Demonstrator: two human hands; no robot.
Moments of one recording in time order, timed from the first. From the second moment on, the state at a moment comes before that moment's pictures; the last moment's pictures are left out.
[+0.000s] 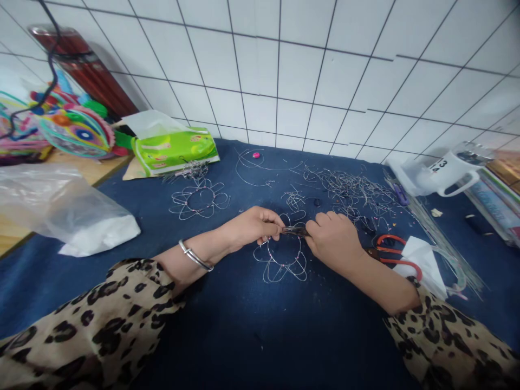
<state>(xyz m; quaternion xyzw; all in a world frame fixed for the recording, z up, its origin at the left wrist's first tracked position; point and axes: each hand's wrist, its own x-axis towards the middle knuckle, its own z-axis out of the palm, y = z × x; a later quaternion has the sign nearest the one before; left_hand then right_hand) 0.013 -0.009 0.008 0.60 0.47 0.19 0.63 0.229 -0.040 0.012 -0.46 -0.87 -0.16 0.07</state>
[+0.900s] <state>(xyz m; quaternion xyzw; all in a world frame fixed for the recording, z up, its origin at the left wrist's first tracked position) 0.013 -0.004 0.005 0.55 0.46 0.19 0.67 0.227 -0.041 0.008 -0.45 -0.87 -0.20 0.08</state>
